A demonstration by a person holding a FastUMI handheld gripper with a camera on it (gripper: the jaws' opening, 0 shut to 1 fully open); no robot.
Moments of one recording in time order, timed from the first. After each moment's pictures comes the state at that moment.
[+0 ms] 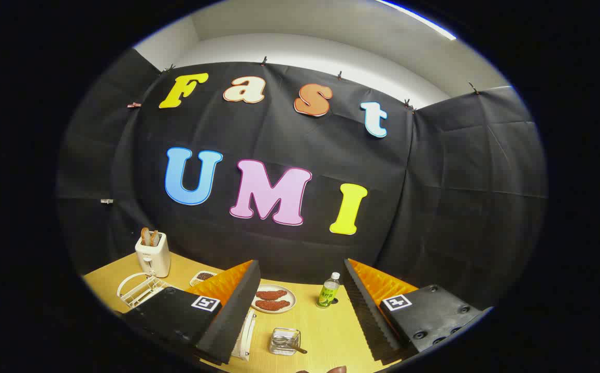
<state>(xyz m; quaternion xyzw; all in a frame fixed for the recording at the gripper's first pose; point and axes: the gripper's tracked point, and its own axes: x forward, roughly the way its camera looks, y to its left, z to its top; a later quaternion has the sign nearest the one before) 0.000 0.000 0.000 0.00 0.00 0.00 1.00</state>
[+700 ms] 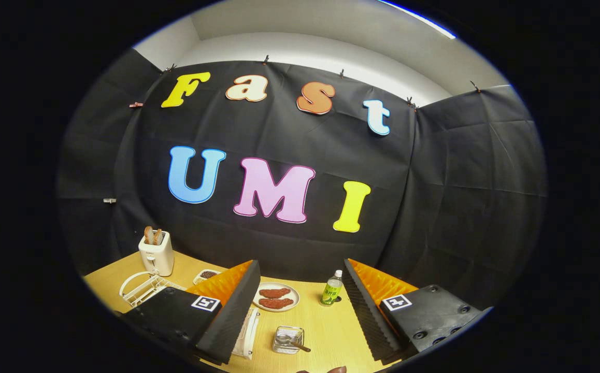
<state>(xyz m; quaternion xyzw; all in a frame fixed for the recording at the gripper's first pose) -0.005 0.004 0.000 0.00 0.01 0.01 1.00</state>
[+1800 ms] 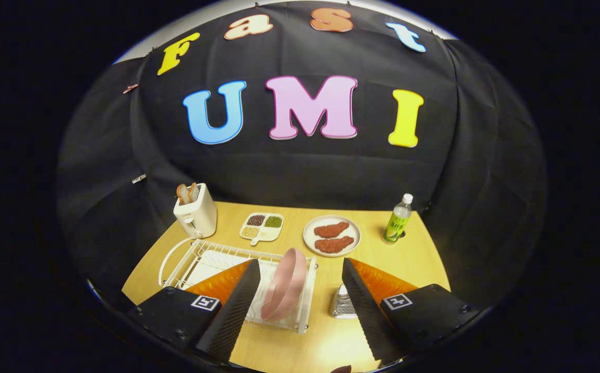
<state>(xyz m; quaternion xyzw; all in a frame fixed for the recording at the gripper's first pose) 0.047 0.103 -0.134 0.09 0.27 0.14 0.95</state>
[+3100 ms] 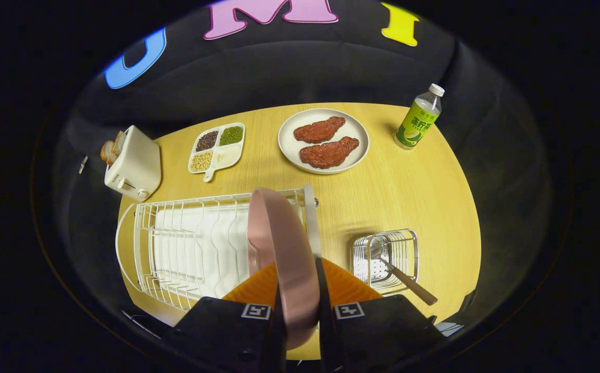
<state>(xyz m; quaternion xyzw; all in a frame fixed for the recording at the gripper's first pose) 0.097 0.148 -0.299 0.10 0.54 0.05 0.83</state>
